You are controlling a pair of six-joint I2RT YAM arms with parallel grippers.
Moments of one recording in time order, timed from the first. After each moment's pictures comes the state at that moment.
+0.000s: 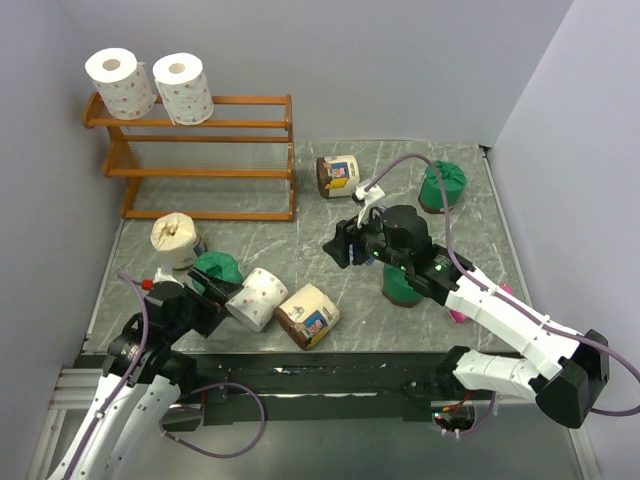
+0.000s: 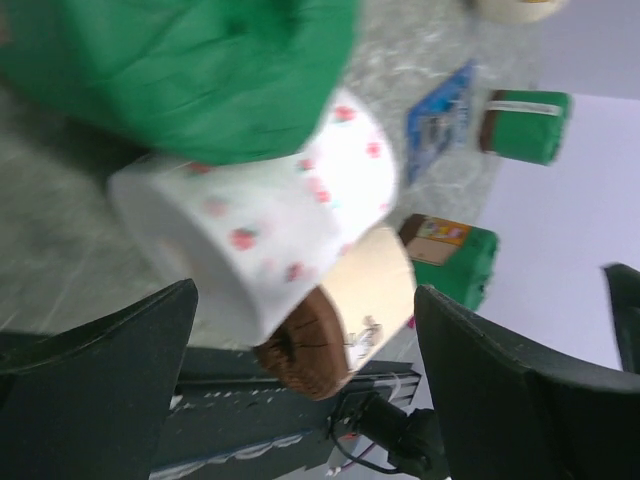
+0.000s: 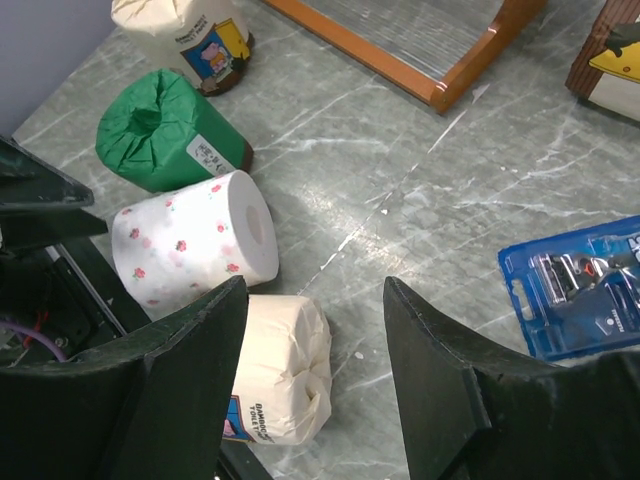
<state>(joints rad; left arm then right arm) -0.34 0.28 0.47 -0.76 0.07 -1.26 0.76 1.08 0.94 -0.21 -0.09 0.23</state>
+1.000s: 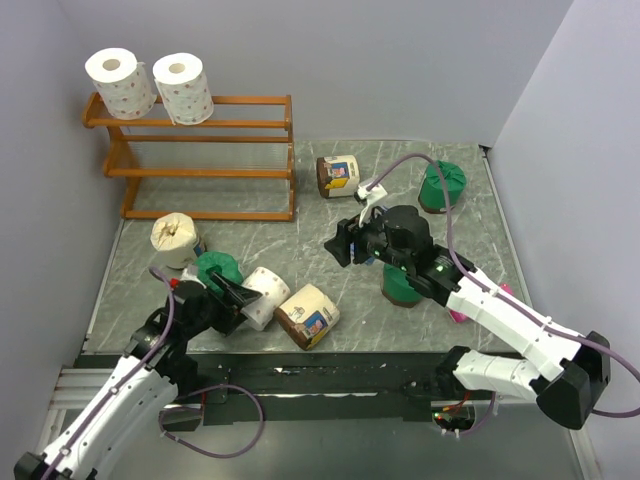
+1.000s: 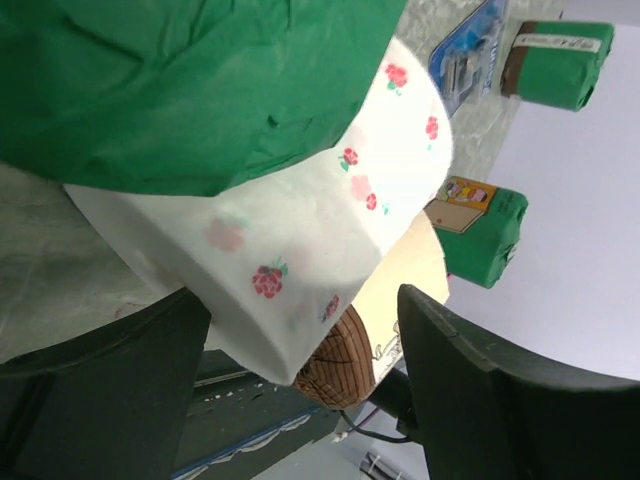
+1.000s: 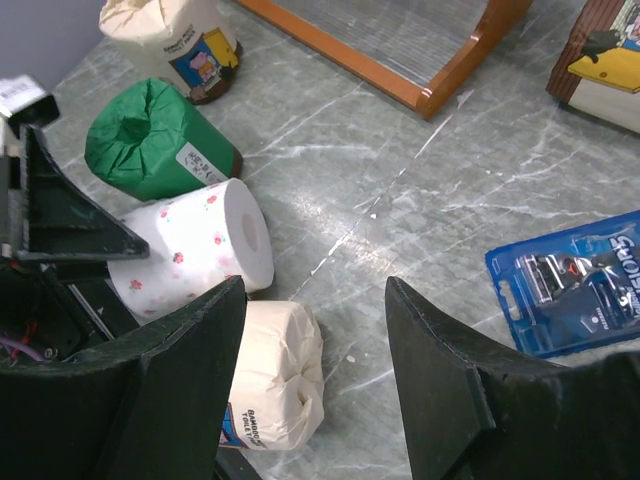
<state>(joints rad) -0.45 0.39 0.29 -0.51 0.12 -1.33 0.76 1.08 0.94 -0.21 -0.06 0.22</state>
